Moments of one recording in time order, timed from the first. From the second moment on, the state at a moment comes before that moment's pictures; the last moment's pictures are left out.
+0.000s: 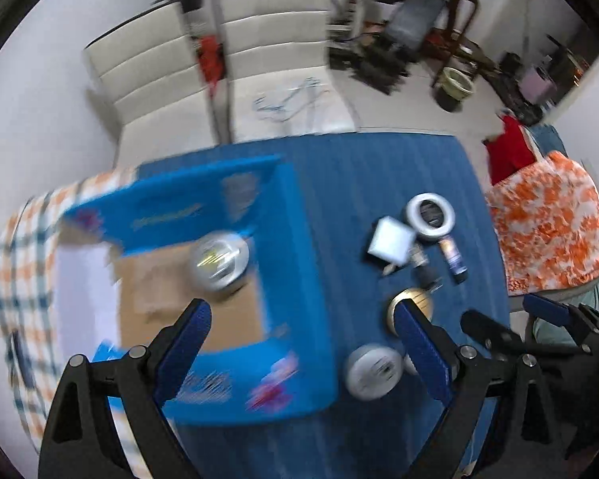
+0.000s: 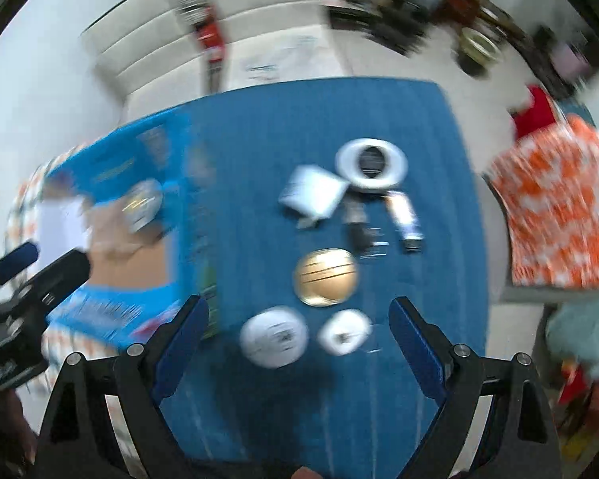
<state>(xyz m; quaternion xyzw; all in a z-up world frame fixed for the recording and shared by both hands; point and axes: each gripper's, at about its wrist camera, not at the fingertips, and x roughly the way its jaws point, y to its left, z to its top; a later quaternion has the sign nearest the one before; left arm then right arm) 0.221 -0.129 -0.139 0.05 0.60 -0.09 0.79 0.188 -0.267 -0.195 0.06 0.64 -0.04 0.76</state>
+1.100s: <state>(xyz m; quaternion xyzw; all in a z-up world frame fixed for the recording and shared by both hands) 0.308 -0.269 -0.305 0.14 0.71 -0.12 0.68 0.330 -0.407 -0.382 0.07 0.72 -0.07 0.68</state>
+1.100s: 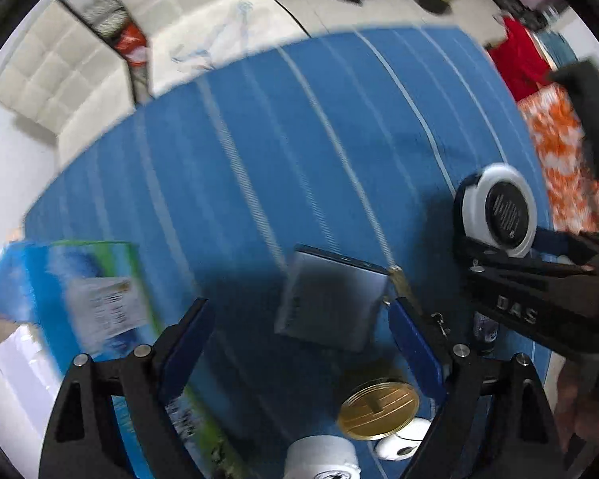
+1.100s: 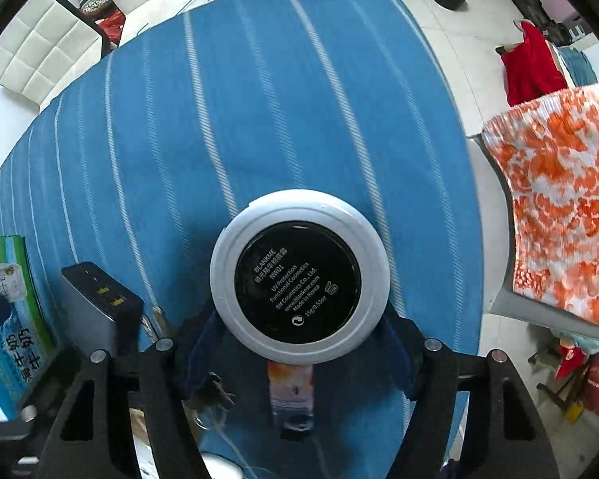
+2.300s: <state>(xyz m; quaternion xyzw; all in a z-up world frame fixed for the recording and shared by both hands) 0.261 -0.251 -0.266 0.11 0.65 -0.13 0.74 0.261 -0.385 -0.335 0.07 0.69 -0.07 0.72</state>
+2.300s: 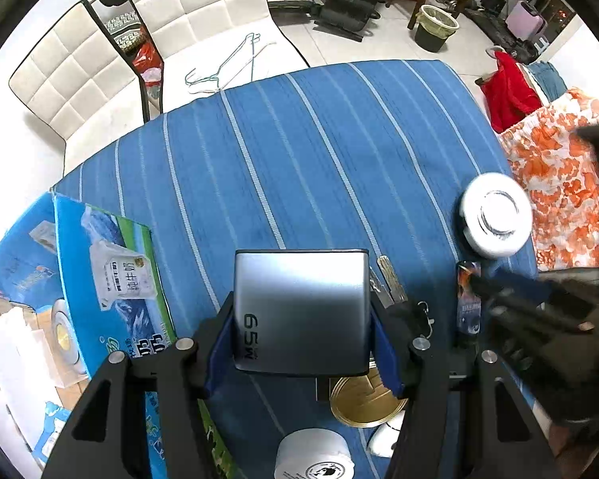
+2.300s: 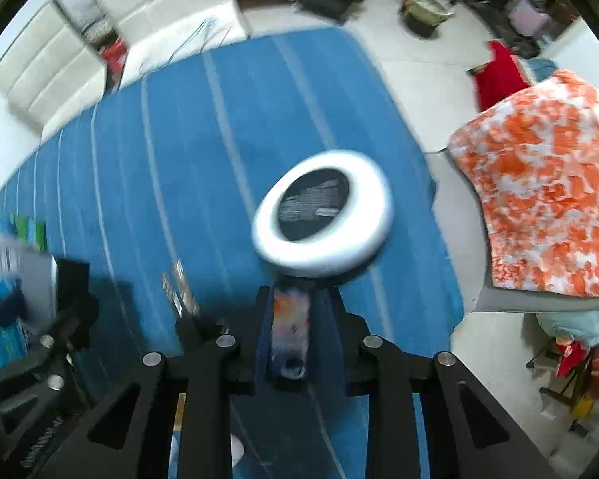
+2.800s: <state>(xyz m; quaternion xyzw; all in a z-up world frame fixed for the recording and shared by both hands) 0.293 -0.256 -0.282 0.06 0.66 -0.13 0.73 0.264 -0.436 -0.335 0.17 0.66 -0.12 0.73</state>
